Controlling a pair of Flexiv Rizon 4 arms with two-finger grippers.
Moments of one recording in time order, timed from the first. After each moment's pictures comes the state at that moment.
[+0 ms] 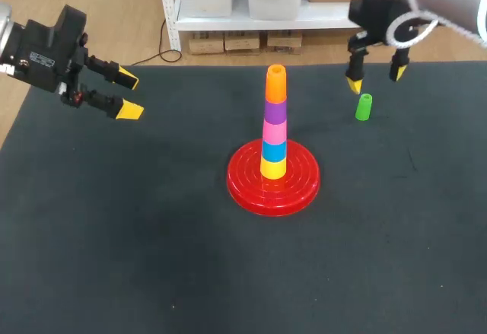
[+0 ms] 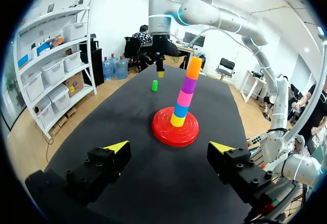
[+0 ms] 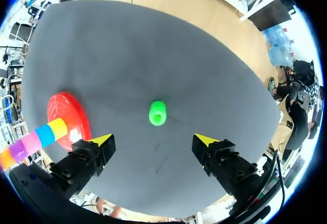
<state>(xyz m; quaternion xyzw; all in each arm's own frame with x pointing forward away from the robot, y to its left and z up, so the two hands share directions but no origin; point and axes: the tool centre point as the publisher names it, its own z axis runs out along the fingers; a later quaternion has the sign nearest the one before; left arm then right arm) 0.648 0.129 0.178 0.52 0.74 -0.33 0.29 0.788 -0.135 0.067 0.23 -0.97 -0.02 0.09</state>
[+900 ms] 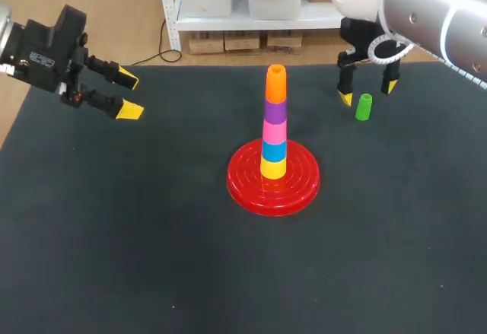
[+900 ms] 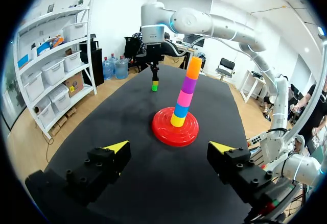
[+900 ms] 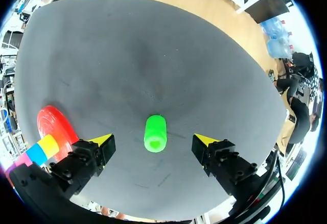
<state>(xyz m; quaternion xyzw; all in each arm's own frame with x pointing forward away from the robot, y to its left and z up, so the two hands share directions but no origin) 0.648 0.129 0.178 0.52 0.74 -0.33 0.29 0.800 -0.134 0.028 0.20 -0.98 -0.01 0.09</state>
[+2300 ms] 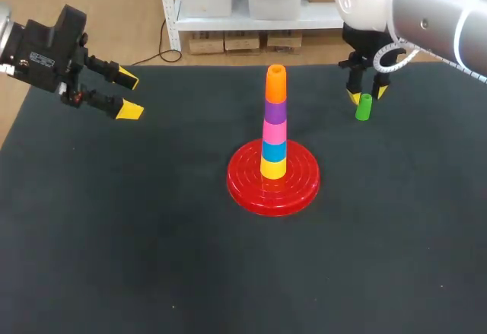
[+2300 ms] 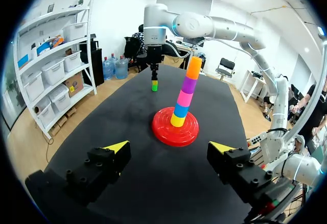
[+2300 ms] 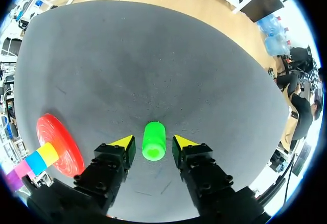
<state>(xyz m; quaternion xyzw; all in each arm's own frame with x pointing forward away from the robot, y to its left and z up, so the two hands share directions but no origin) 0.648 0.129 0.178 0.52 0.74 -0.33 0.29 0.803 -0.132 0.019 0.18 -0.98 -0.01 0.07</state>
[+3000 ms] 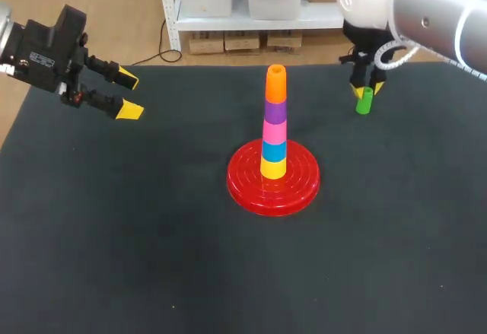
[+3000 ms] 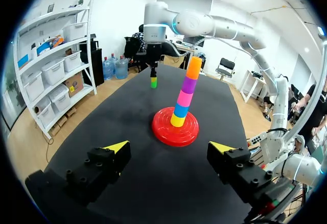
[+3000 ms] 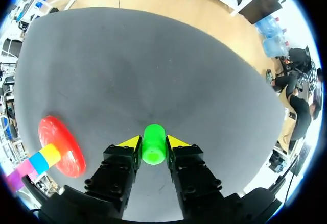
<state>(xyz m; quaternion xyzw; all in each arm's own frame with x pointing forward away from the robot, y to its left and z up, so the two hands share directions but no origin) 0.648 0.129 0.178 0.52 0.73 -0.33 0.29 0.811 -0.132 0.038 0.18 -0.98 -0.01 0.06</state>
